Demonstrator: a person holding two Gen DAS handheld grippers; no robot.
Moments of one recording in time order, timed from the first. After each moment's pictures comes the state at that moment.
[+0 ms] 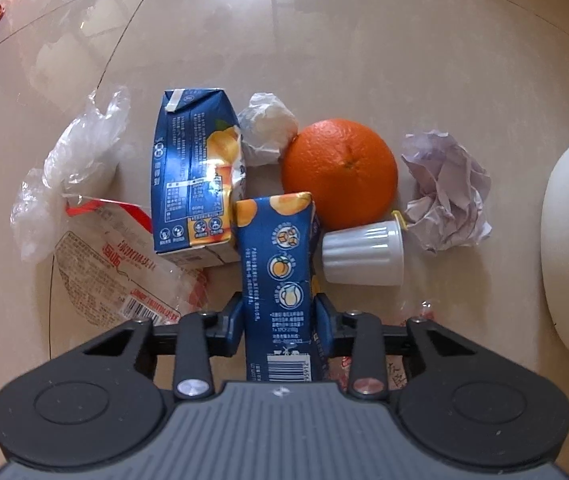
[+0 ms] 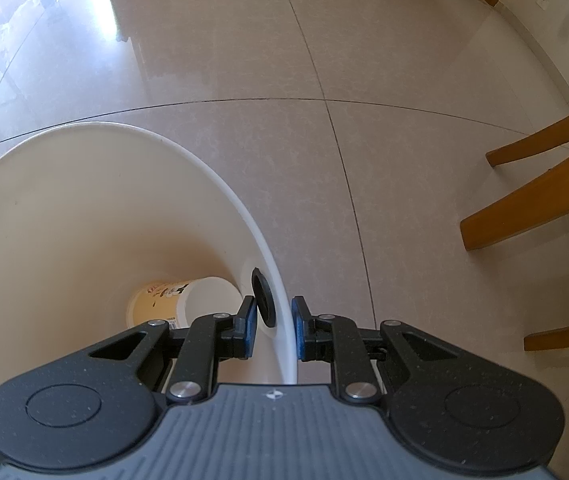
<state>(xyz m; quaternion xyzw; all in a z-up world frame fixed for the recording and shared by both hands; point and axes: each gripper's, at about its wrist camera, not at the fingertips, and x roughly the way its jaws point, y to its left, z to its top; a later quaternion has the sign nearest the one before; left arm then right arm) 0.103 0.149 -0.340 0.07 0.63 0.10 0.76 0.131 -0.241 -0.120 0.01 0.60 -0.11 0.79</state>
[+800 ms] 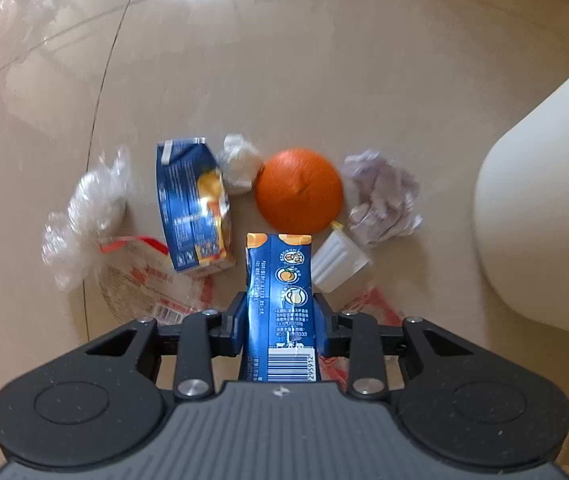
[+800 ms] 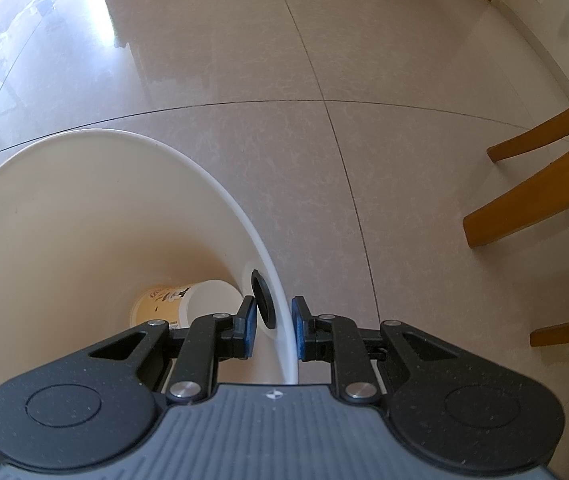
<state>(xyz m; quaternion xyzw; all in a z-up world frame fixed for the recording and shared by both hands) 0.116 0.118 -0.263 0.11 0.66 0.04 0.74 0.127 -0.247 -0.120 0.02 0.60 -0.11 0.80</state>
